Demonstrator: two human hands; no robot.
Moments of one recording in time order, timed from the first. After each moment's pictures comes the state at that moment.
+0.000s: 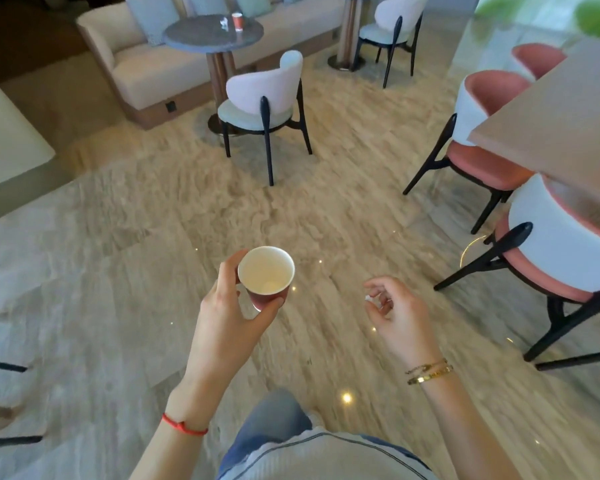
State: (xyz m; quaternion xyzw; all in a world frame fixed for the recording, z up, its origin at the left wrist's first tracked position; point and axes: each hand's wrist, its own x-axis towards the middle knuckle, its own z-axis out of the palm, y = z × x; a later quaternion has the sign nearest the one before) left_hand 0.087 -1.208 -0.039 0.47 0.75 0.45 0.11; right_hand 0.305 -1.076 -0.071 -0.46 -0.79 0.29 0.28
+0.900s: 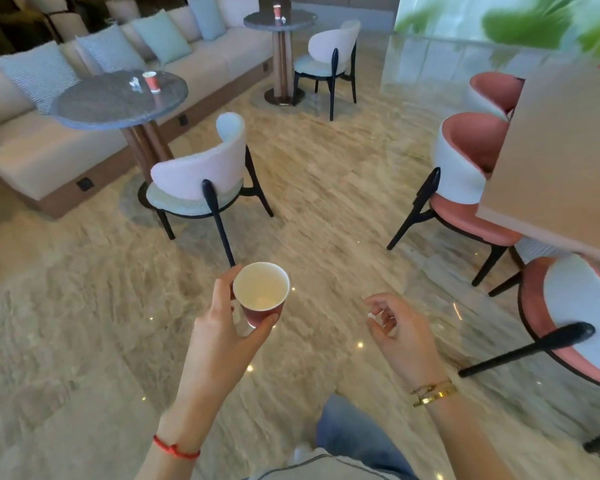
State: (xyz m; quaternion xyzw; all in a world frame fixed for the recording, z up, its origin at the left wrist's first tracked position) left_hand -0.201 -0.680 -0.040 0.55 0.69 0.42 0.18; right_hand 0.053 -0.605 -0.072 -0.55 -0.73 0.26 0.30
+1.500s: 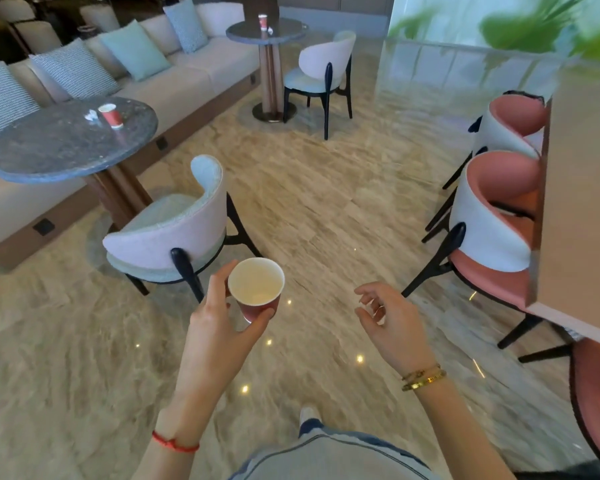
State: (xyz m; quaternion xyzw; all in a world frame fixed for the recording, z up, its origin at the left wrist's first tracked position) left_hand -0.286 -0.288 -0.043 0.56 0.70 0.41 0.17; right_hand -0.042 -0.215 -0.068 -0.54 -0.74 0.25 0.30
